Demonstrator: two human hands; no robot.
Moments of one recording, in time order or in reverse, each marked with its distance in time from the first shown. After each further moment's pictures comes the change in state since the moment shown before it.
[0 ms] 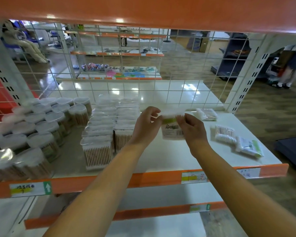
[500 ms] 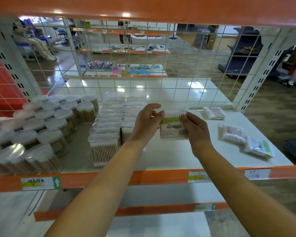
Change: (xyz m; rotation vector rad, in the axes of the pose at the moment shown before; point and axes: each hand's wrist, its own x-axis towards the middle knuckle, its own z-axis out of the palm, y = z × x) left_hand -0.003 0.006 -0.019 -0.144 0.014 -0.126; right_hand -0.007 -0.002 0.011 0.212 -0.071 0.032
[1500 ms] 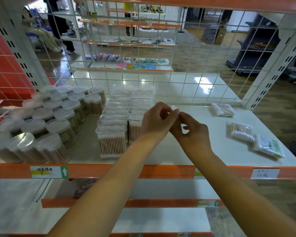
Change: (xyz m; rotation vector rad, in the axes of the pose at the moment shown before) left_hand -0.025 0.010 -0.001 0.176 0.089 0.097; right_hand -0.027 0.005 0.019 -0.617 -0.041 -0.380
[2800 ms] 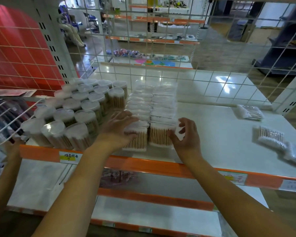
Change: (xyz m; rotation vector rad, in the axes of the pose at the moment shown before) left_hand -0.025 -0.089 -0.132 0.713 -0.162 -0.037; right_hand -0.002 0.025 0.085 -0.018 -0.040 0.029
